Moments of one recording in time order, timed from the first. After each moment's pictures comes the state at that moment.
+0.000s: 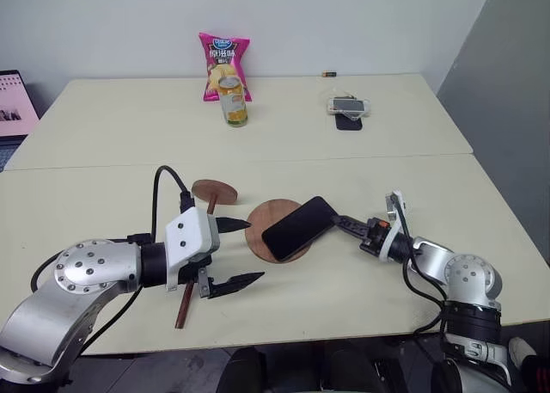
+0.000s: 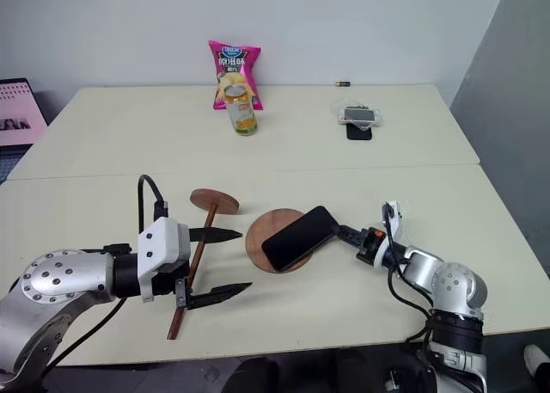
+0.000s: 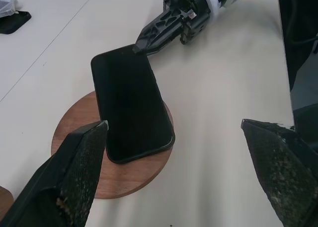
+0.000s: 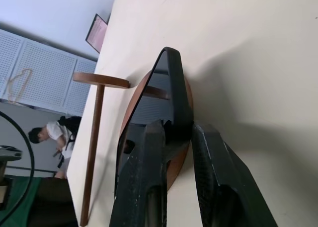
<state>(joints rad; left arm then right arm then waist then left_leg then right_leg) -0.01 0.92 0.14 -0.69 -0.55 0.55 -0.94 -0.35 -0.18 -0.35 -0.02 0.89 1.23 0.42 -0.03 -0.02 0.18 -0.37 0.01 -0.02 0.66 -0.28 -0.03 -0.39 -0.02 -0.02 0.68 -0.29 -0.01</state>
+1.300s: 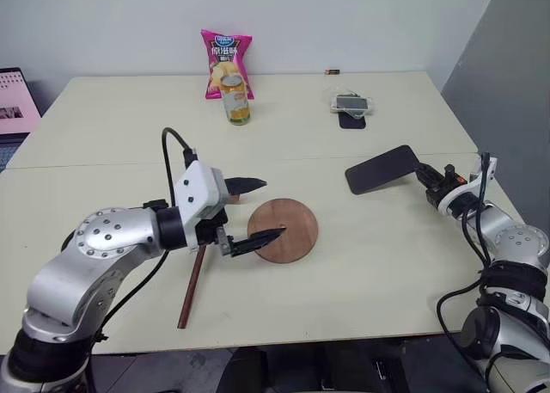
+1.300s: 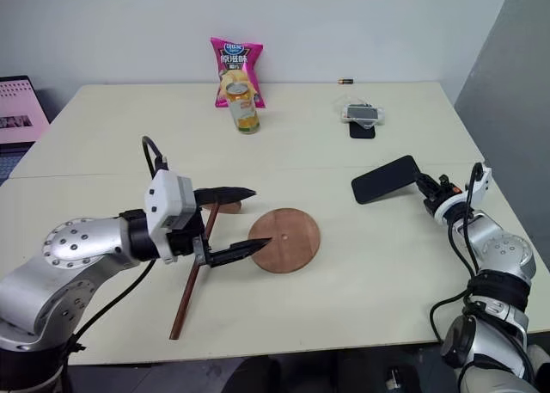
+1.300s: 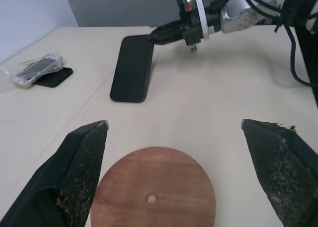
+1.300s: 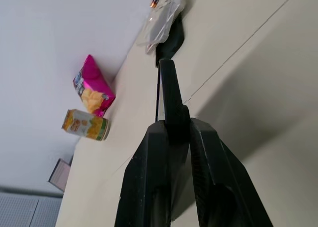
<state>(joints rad) -0.30 0.78 0.06 -0.61 -0.62 0.61 -0.79 -0.63 -0.43 -0.61 0.52 0.90 0.83 0.29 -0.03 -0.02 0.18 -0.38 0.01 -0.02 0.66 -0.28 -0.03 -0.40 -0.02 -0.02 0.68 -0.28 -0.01</state>
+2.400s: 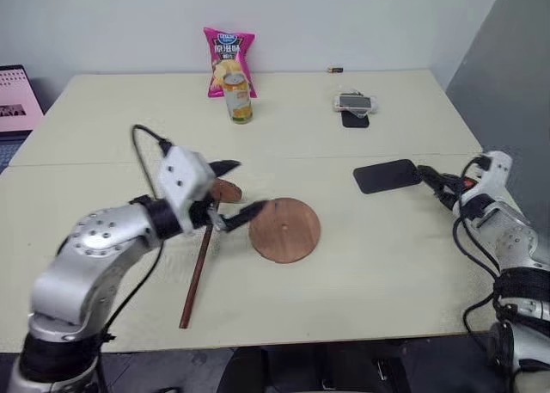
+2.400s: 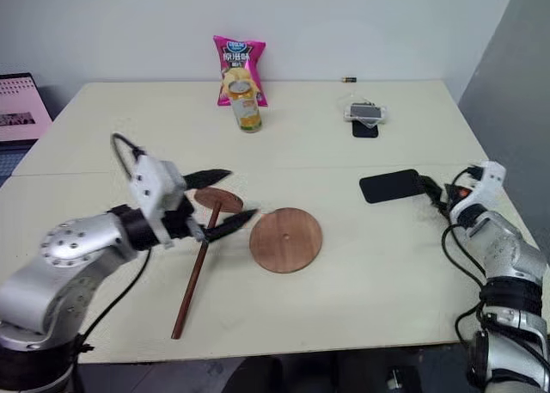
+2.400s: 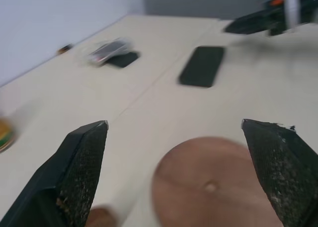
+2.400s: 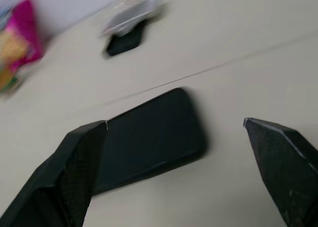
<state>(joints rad) -0.20 0.78 0.24 -0.60 -0.55 0.71 -0.64 -0.49 -0.61 -0.23 0.27 0.54 0.54 0.59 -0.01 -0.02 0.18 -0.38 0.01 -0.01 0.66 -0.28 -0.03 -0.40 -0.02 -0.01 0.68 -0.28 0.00</state>
